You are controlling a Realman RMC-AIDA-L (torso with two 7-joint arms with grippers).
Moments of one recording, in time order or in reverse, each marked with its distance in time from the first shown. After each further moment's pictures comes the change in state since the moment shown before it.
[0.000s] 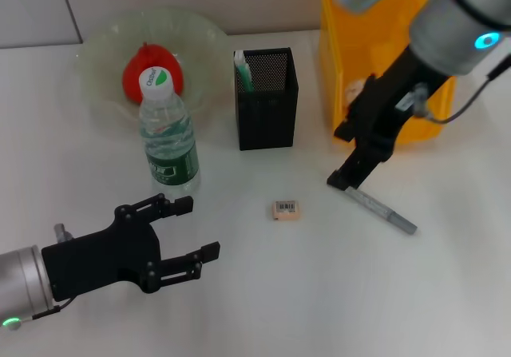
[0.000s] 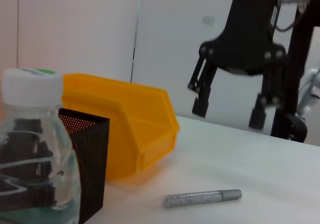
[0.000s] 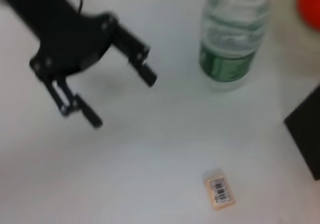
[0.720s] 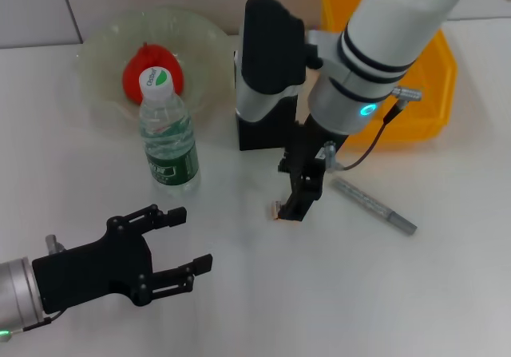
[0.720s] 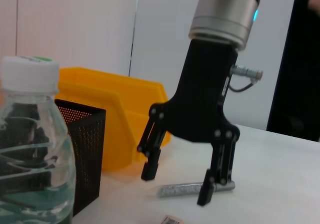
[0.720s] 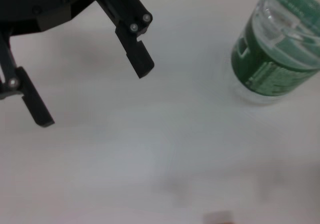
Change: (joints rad) left arm 0.029 0.011 0.005 0.007 0.006 0.019 0.006; right arm 0.100 0.023 -0.331 0.408 0.062 0.440 -0.074
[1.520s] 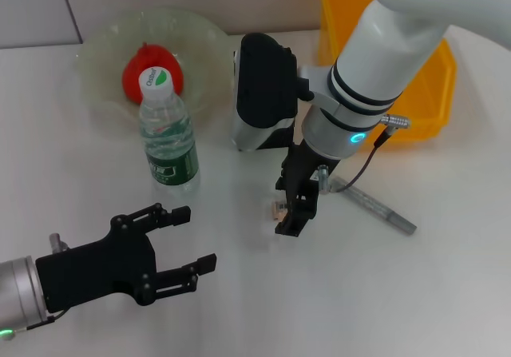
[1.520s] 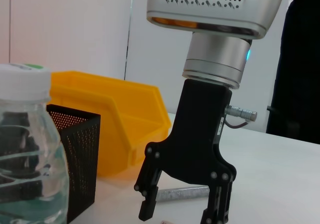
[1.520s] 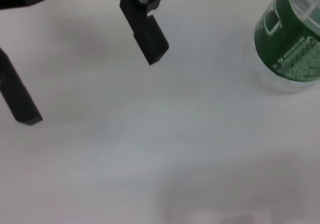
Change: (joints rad) left arm -0.002 -0.005 0.004 0.008 0.000 0.003 0.000; right arm -0.010 0.002 -0.117 0.102 0.065 0.133 0.008
